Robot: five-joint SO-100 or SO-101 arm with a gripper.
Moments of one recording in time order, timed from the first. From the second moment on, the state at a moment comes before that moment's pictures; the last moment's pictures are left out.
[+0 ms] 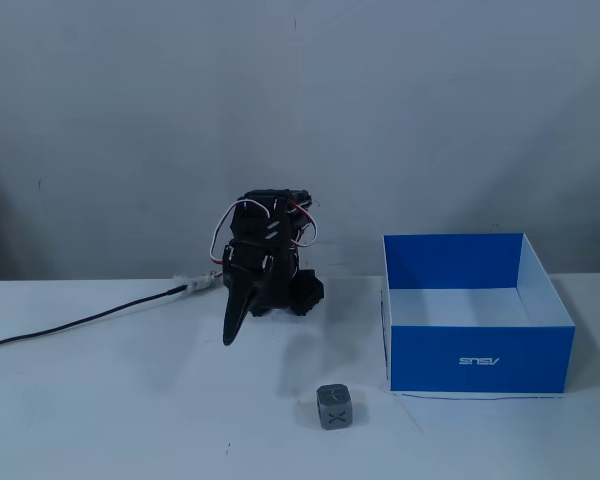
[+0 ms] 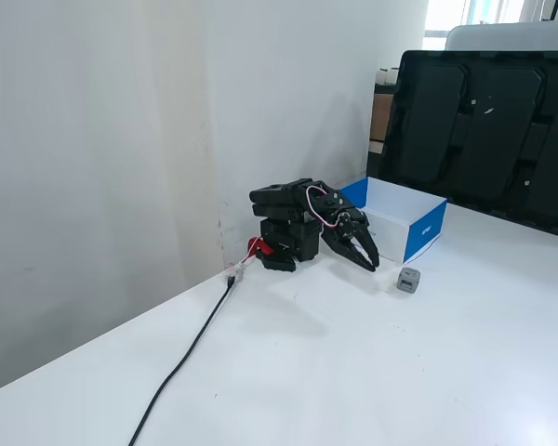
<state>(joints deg) 6.6 187.2 176.5 47.2 -3.7</state>
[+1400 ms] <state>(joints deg) 6.6 187.2 176.5 47.2 -4.3</state>
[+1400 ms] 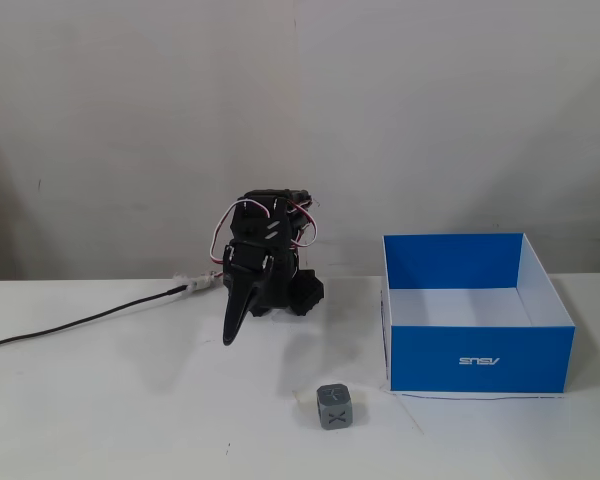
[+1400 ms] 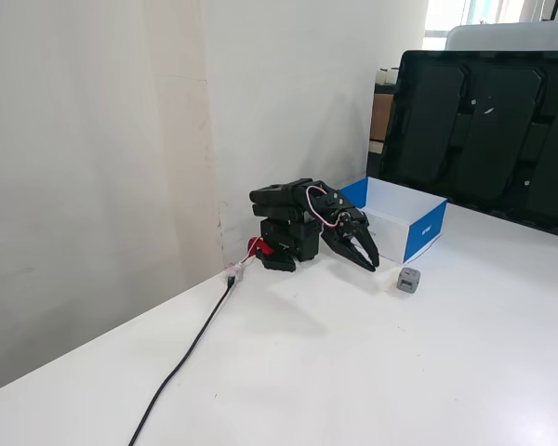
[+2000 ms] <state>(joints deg) 6.3 187.2 176.5 47.2 -4.3</state>
